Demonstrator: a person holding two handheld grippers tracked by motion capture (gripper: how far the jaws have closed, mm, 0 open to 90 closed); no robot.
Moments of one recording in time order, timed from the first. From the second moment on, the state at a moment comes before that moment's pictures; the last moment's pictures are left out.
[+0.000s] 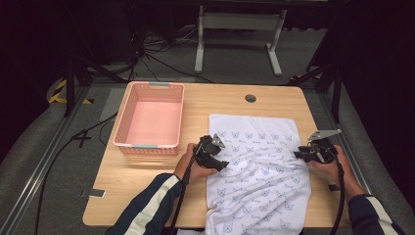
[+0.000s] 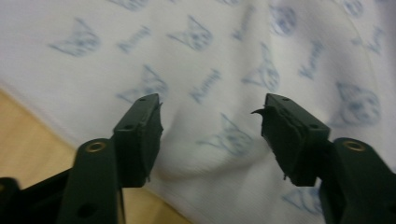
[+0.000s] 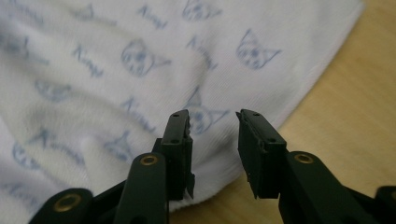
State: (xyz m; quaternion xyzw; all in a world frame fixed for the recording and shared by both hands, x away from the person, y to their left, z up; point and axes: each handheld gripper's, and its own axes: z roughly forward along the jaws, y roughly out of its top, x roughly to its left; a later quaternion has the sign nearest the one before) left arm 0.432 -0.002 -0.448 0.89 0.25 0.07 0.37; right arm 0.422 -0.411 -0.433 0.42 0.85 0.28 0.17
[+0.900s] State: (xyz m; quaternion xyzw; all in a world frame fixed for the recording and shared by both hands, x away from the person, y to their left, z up) left arm 0.534 -0.008 -0.470 0.82 0.43 0.16 0.35; right arm 0.528 -0.415 -0.450 0.54 0.75 0.29 0.24
